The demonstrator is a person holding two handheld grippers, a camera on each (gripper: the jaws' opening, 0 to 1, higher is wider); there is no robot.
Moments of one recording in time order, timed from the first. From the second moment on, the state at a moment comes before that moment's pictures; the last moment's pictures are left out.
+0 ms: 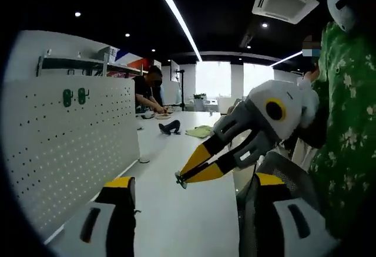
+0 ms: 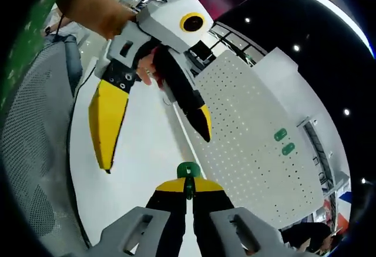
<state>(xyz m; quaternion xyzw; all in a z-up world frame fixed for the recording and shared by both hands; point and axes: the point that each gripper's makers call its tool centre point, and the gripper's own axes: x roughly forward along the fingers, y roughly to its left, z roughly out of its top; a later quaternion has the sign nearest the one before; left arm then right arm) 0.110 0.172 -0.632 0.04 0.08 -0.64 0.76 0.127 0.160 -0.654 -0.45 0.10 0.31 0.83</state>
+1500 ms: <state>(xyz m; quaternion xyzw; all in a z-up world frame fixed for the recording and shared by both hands) 0.112 0.195 -0.607 0.01 0.02 -0.60 0.80 0.154 0.123 -0.628 -0.13 0.15 0.22 0.96</state>
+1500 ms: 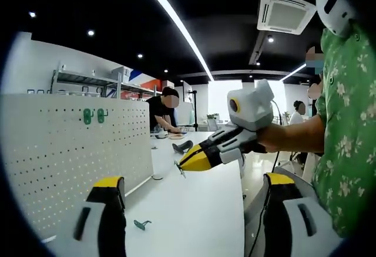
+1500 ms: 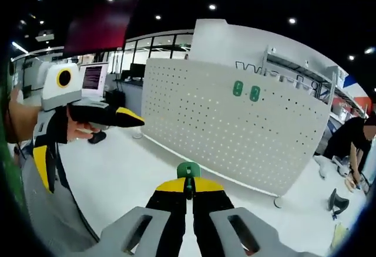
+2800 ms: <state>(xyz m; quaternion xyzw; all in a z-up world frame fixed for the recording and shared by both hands) 0.117 0.206 -0.604 0.00 0.02 -0.59 0.81 0.248 0.073 -0.542 -0.08 0.06 0.14 0.98</state>
